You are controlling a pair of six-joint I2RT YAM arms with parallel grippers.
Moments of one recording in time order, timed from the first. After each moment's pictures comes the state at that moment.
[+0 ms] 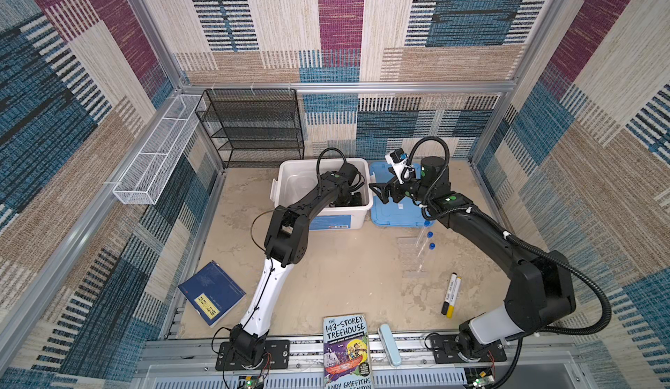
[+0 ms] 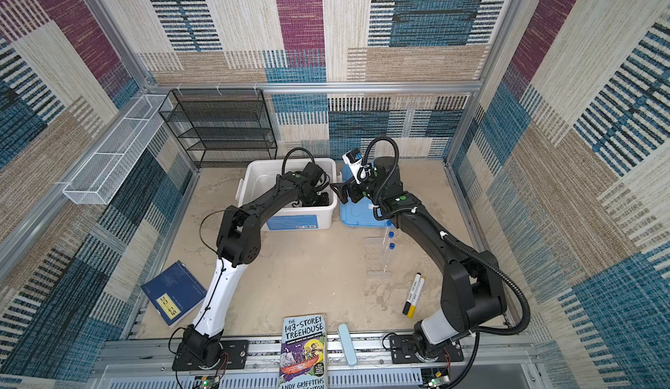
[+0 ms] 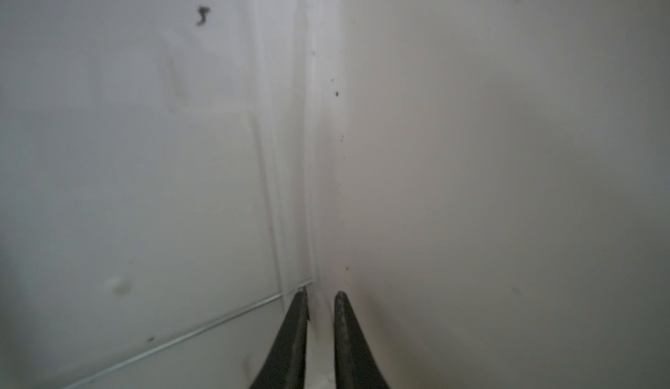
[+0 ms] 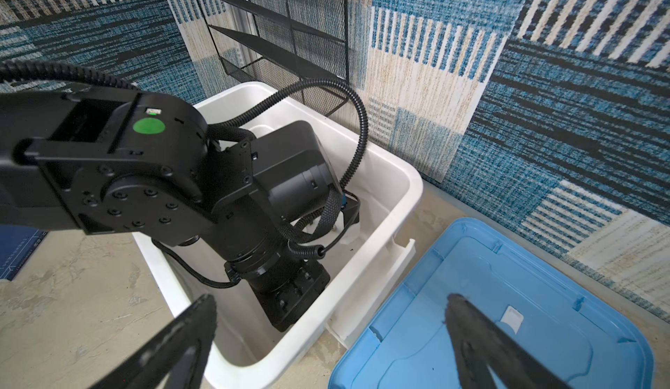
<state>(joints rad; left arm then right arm) -0.53 2.48 2.19 -0.91 0.26 -0.52 0.34 1.52 1.20 -0.04 -0.41 -0.14</state>
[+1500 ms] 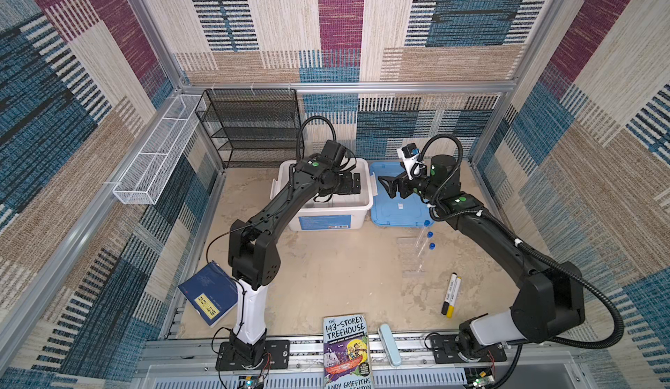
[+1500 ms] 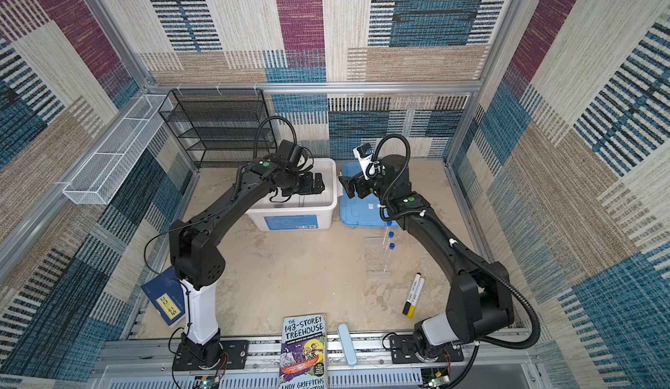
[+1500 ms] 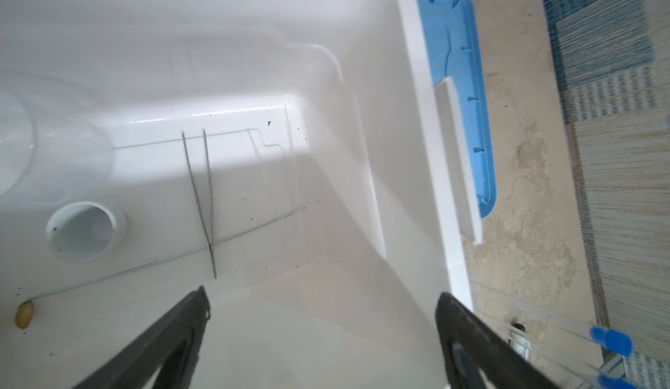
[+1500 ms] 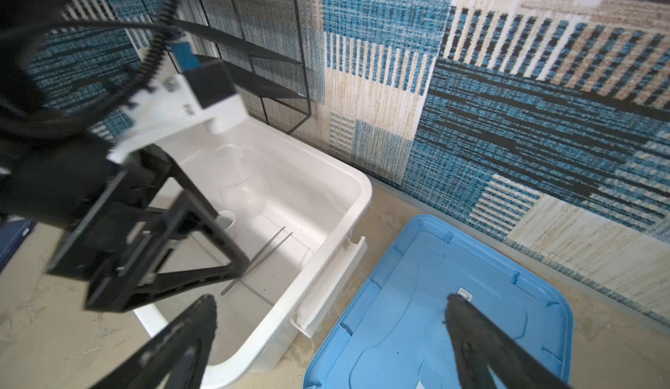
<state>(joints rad) -0.53 1.95 1.93 -0.87 0.10 -0.43 0.28 1.45 1.20 -0.04 -0.33 -0.07</state>
